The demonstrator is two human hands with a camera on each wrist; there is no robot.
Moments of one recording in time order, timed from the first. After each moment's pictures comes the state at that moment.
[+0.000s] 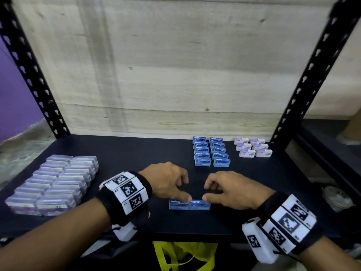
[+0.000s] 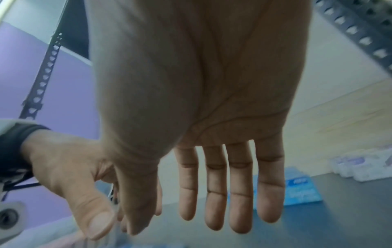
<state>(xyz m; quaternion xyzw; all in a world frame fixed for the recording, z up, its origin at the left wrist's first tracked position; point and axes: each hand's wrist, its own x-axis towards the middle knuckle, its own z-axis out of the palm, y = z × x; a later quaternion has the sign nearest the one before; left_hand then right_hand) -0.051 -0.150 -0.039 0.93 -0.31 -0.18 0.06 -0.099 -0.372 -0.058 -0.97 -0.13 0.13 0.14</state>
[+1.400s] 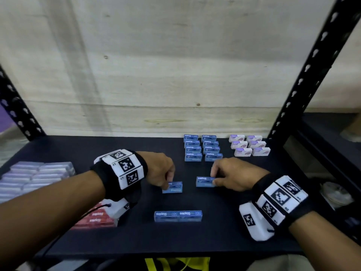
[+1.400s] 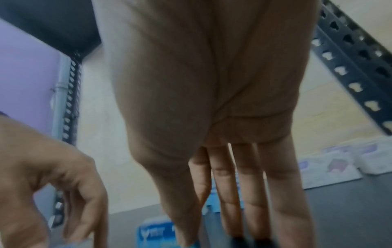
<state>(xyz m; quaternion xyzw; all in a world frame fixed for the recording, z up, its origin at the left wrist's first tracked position) 0.007 -0.181 -0.029 0.91 -0.30 -0.27 -0.07 -0.043 -0.409 -0.055 -0.98 -0.04 0.18 0.12</state>
